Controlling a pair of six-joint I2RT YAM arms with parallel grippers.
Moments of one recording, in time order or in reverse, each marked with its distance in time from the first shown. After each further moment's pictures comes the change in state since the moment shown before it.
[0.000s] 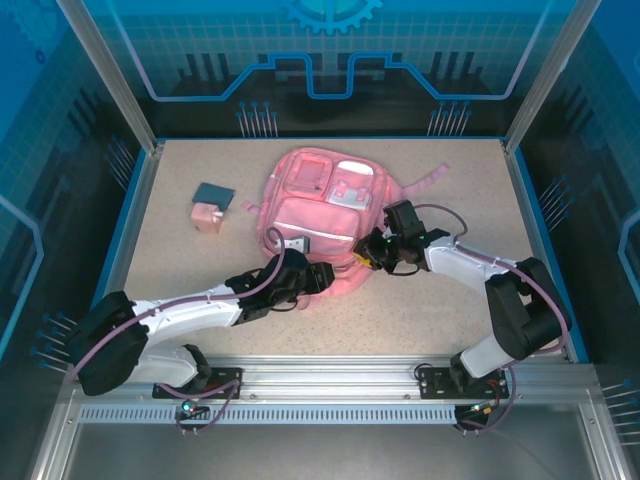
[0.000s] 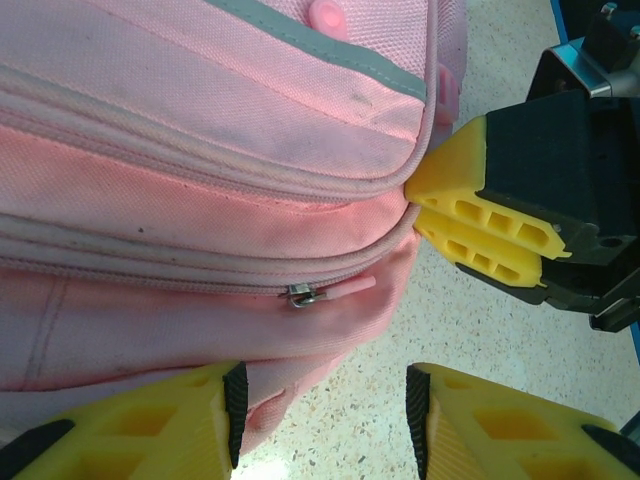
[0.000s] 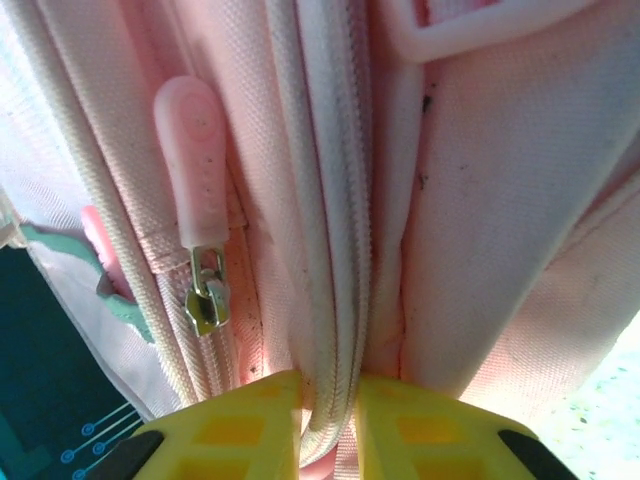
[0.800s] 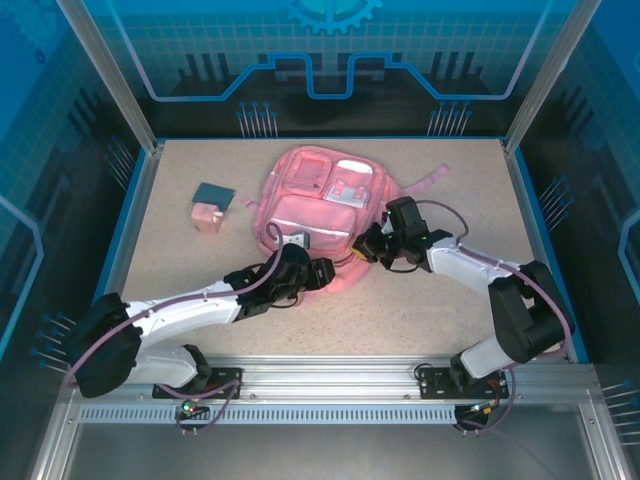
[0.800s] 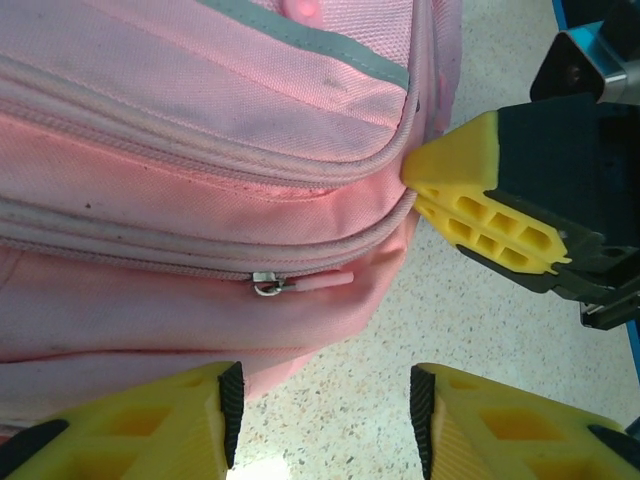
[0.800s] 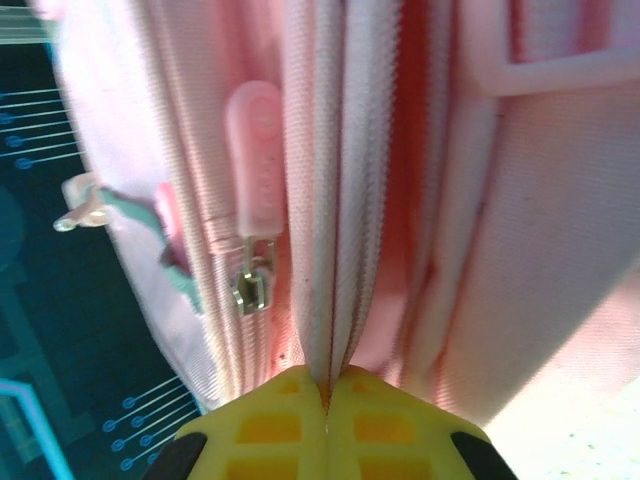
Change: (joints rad) left arm 0.000 -0.015 0.075 -0.106 -0.019 -0.008; right arm -0.006 -0.037 -0.006 0.084 -0.048 0.002
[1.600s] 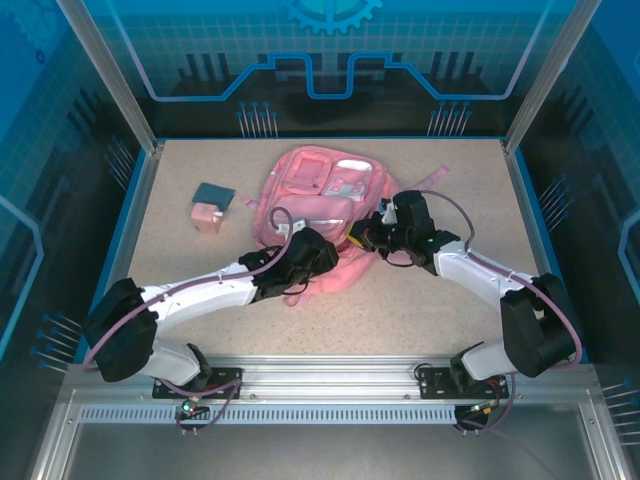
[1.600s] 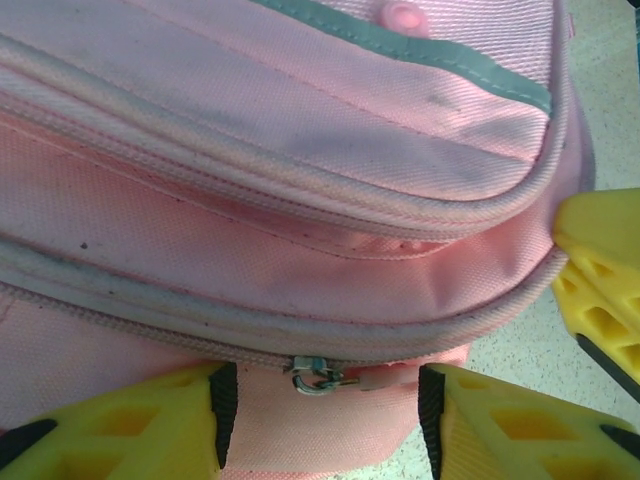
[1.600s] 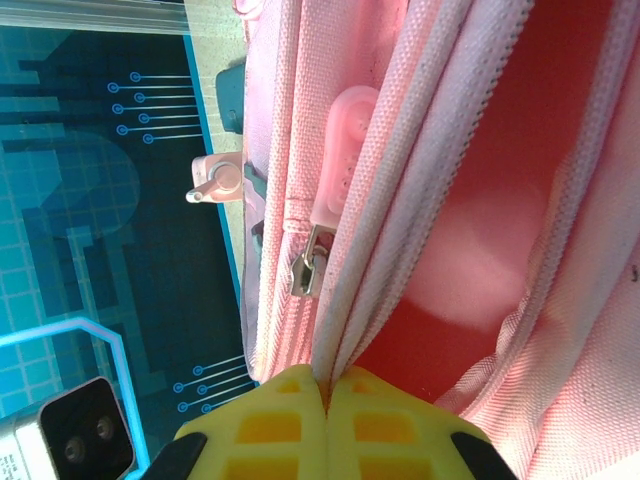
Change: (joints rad) left arm 0.008 0.139 0.205 -0.203 -0.120 -0.146; right arm -0.001 -0.068 -0.010 0.141 -0.060 0.017
